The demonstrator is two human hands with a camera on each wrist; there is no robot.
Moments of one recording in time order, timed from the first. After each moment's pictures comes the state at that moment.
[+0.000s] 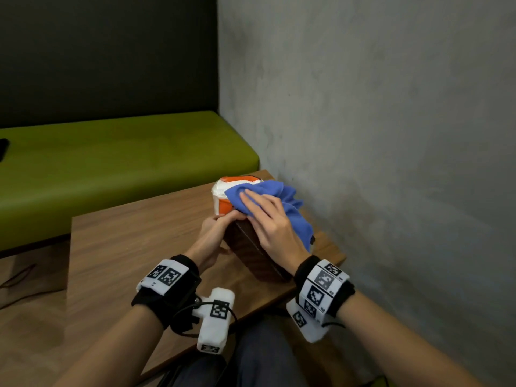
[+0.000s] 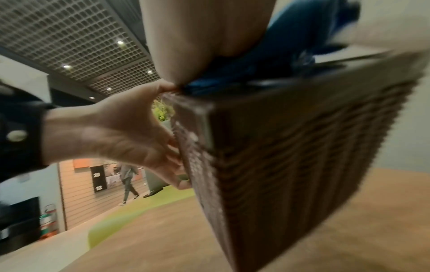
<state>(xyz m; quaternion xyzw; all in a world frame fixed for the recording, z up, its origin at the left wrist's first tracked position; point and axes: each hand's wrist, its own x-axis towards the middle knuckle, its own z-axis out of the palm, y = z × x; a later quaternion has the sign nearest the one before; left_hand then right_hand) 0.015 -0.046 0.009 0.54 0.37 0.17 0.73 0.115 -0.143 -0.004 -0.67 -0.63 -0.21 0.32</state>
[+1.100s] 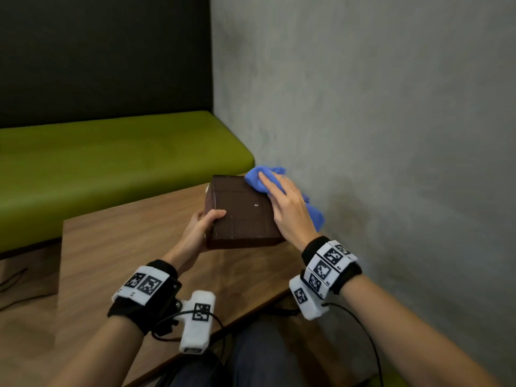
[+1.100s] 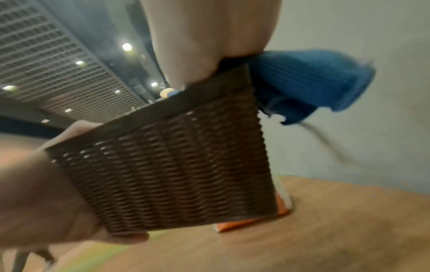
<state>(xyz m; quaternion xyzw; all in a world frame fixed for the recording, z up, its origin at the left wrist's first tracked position) 0.000 -0.027 0.003 0.55 0.36 0.17 0.73 0.161 -0.140 0.005 -0.76 -0.53 -0.18 0.34</state>
